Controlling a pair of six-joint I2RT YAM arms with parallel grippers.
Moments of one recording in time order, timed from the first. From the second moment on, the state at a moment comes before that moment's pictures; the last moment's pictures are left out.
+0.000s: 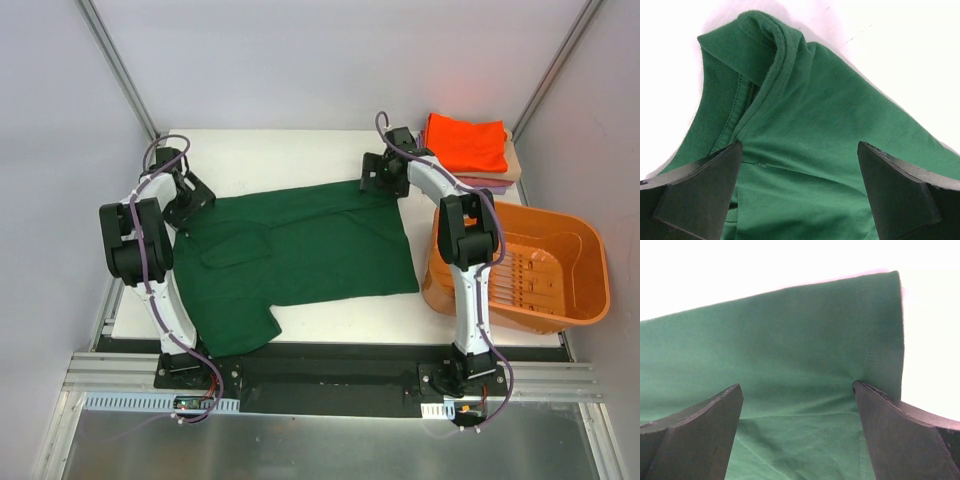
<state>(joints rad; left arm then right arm) 0.19 1.97 1.40 -0.58 -0.02 -0.65 0.31 2.30 1.89 -0.61 -0.10 0.34</state>
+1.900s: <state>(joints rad) 0.14 0.68 0.54 -0.80 -0.10 -0.91 0.57 1.37 0.93 -0.37 0.31 0.31</state>
